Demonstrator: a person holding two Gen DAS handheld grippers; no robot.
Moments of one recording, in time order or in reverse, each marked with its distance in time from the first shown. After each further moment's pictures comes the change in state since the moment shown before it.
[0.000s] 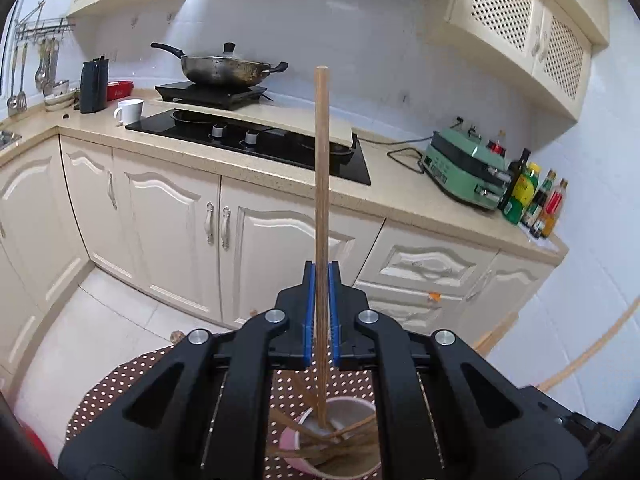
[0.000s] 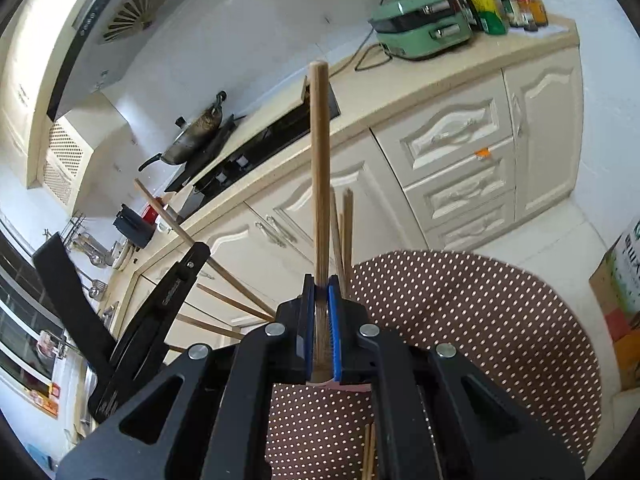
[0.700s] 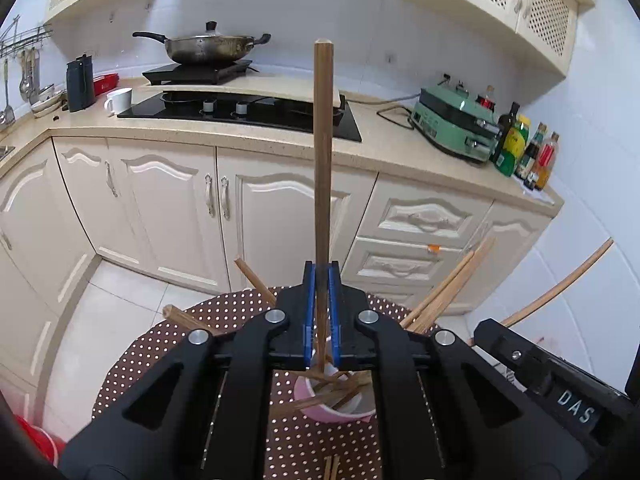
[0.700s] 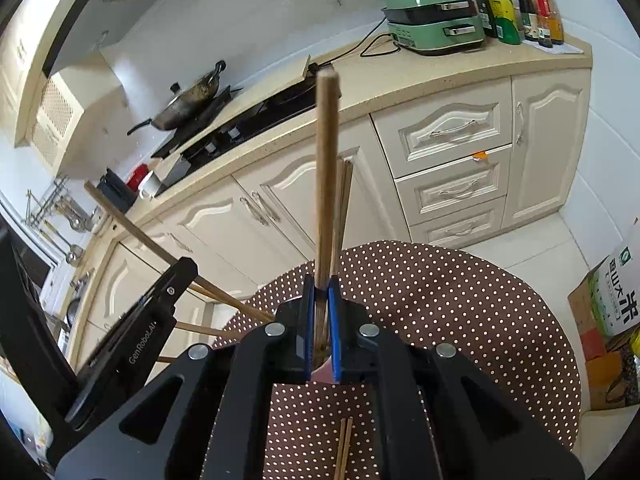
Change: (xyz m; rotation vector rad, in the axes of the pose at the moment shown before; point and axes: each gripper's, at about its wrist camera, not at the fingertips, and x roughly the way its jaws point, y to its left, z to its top) left arm -0.018 -0.004 -0.022 0.093 0.143 -0.015; right arm 0.021 0.012 -0.008 -0.117 0.061 -0.072
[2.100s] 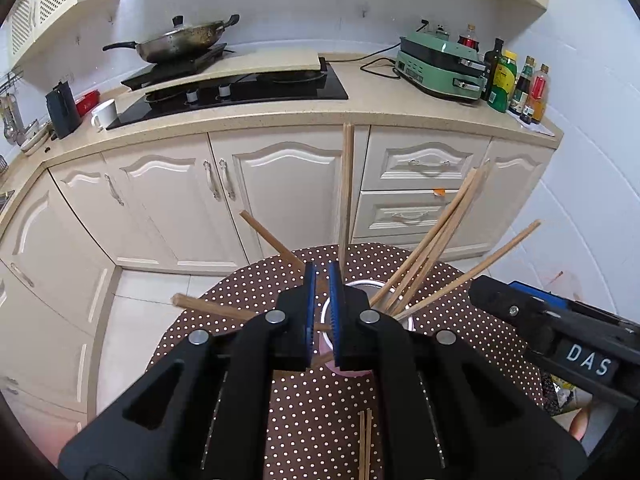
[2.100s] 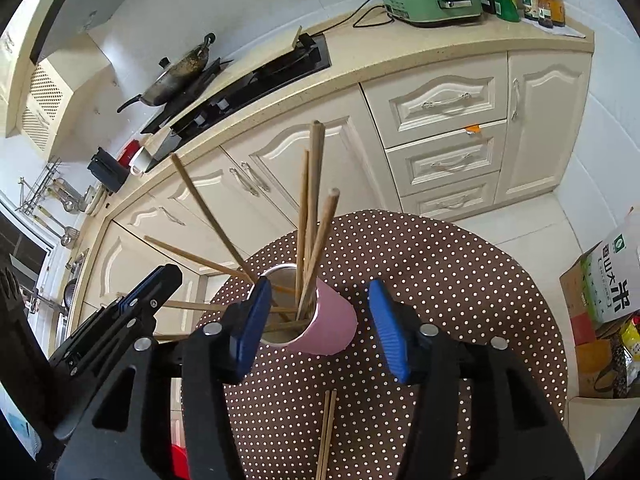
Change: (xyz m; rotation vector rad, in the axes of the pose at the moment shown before) left arm -0.016 -0.015 -0.006 0.176 0.121 0.041; right arm -0.003 -0.011 -0.003 0.012 0.108 -0.023
